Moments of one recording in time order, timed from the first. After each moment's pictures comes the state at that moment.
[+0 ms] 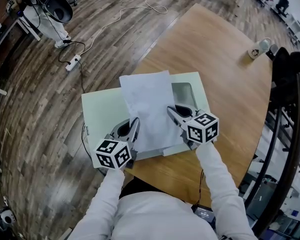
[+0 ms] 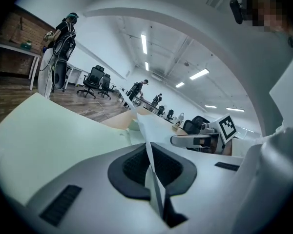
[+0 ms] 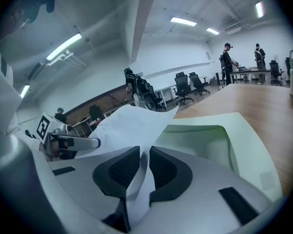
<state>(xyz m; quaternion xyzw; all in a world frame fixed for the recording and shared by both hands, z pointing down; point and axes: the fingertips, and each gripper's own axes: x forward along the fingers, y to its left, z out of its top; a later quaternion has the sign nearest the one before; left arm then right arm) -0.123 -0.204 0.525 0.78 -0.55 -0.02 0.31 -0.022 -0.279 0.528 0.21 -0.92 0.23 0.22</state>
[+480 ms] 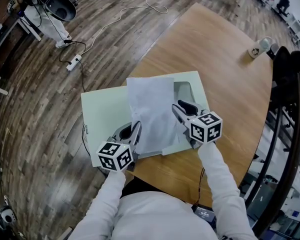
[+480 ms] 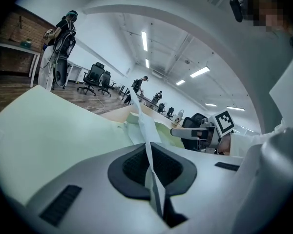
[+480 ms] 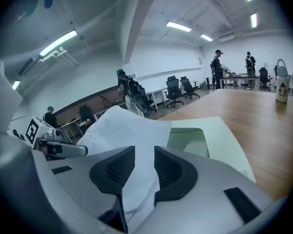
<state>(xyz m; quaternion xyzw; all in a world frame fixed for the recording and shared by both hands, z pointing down) -0.109 -0.190 0.537 0.78 -0.54 -0.01 0.32 0.006 -0.295 0.527 0.27 -0.91 0.21 0.22</state>
